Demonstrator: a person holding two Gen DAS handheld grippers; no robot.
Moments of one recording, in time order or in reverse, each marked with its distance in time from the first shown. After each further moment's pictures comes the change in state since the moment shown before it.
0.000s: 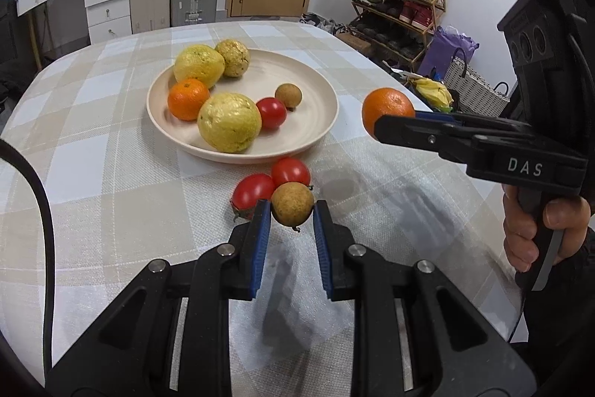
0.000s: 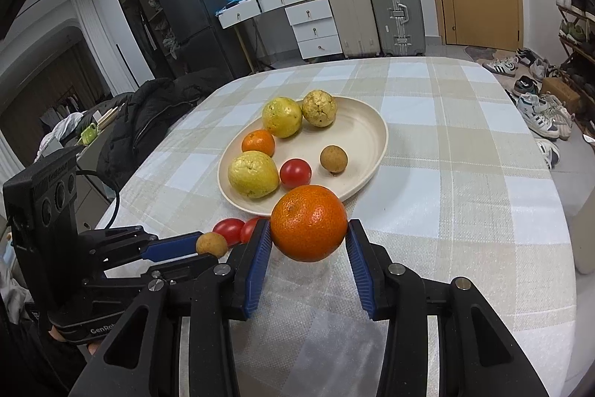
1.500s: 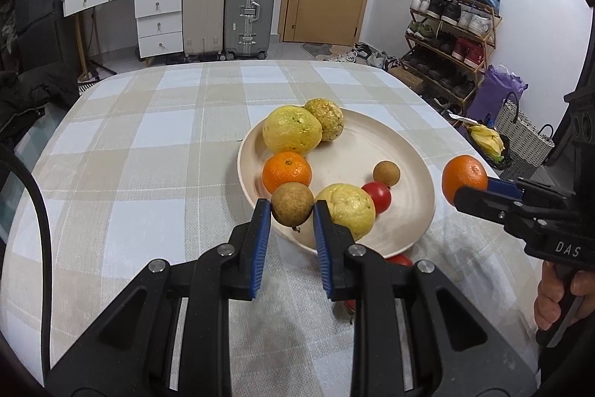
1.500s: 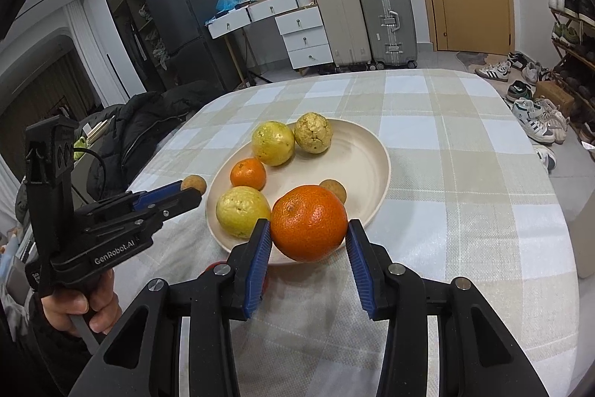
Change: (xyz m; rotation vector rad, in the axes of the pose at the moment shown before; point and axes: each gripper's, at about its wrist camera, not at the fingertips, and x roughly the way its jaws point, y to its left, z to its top) left arm 0.012 0.063 0.056 -0.092 -0.099 0.176; right arm 0.018 0.002 0.026 0.022 -0.034 -0.032
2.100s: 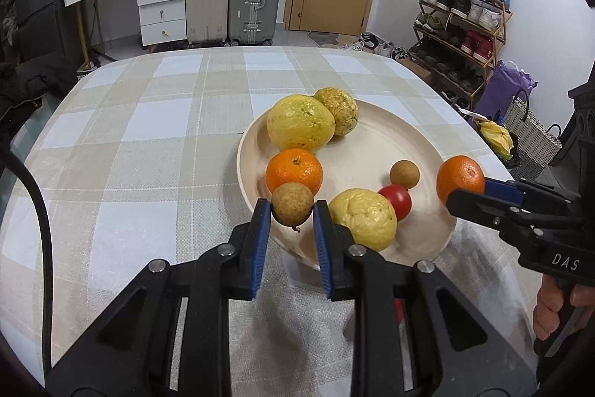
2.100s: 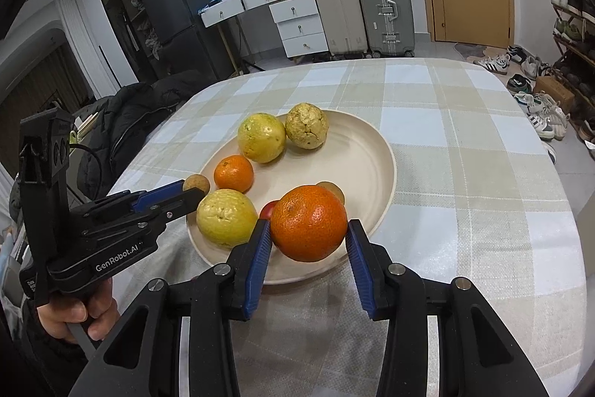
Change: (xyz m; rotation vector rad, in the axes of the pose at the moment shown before) left arm 0.035 0.004 0.008 -0.016 0.047 0.024; right arm 0.034 -0.002 0.012 -0.003 0.053 -0.028
